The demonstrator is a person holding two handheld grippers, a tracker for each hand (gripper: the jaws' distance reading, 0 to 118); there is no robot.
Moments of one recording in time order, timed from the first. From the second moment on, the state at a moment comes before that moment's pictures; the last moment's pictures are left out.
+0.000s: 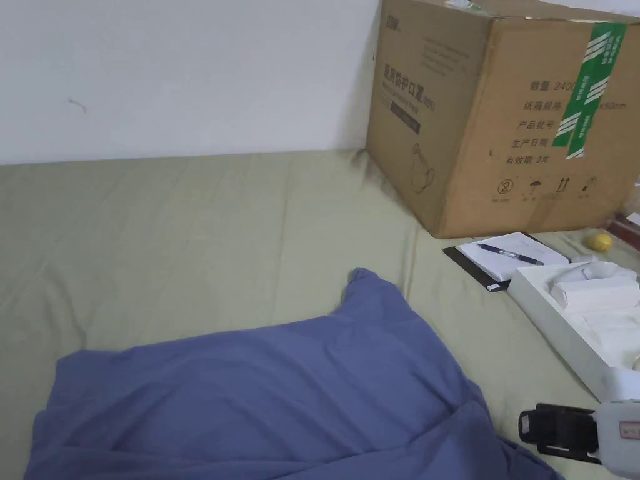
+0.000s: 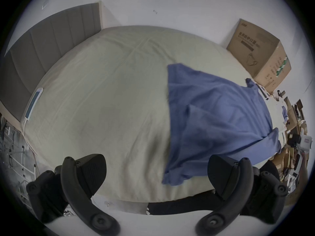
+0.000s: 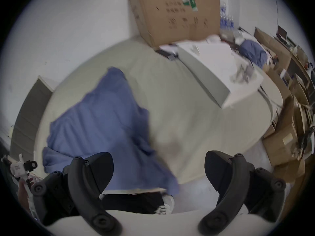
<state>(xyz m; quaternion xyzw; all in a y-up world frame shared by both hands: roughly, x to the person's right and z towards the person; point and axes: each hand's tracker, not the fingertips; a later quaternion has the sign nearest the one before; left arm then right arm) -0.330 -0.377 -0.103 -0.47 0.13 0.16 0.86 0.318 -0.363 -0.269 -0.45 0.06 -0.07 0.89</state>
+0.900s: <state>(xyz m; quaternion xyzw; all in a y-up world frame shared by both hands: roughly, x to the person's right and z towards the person) -0.398 -0.411 -0.383 -0.54 0.07 0.11 0.83 0.147 -0.328 -0.266 -0.29 0.34 0.02 0.89</state>
